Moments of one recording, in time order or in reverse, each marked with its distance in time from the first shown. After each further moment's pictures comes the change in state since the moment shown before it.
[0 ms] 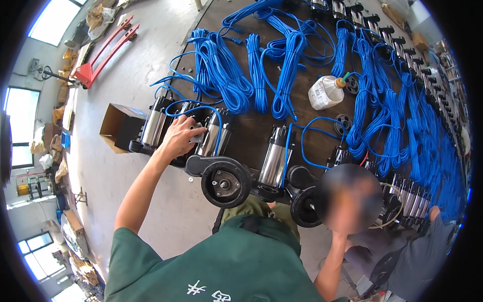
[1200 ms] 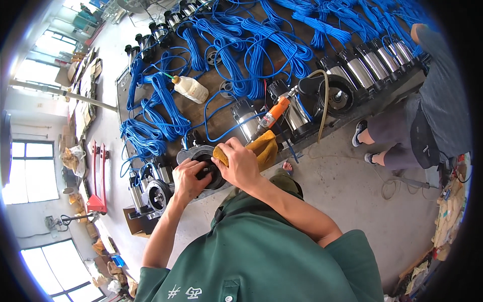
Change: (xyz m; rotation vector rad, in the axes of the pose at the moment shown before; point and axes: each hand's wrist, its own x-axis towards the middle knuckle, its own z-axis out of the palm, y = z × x) left_hand 0.056 0.348 -0.040 -0.237 0.070 0.399; right_hand -0.034 0.011 0.004 0.190 0.195 -0.184
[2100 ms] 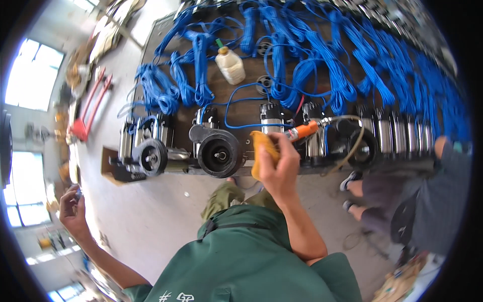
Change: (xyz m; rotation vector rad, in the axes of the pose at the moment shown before) left_hand -0.232 0.049 -0.223 0.125 0.761 -0.846; right_hand 0.025 -0.008 -0.067 0.314 0.030 0.062
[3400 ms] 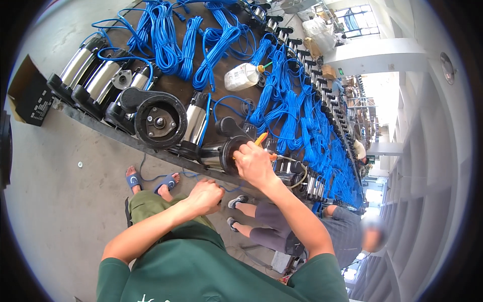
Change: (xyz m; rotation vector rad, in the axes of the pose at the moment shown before) left_hand -0.177 0.028 0.319 -0.558 -0.899 0.507; right_hand 0.012 -0.040 0.115 -1.191 -1.025 -0.821
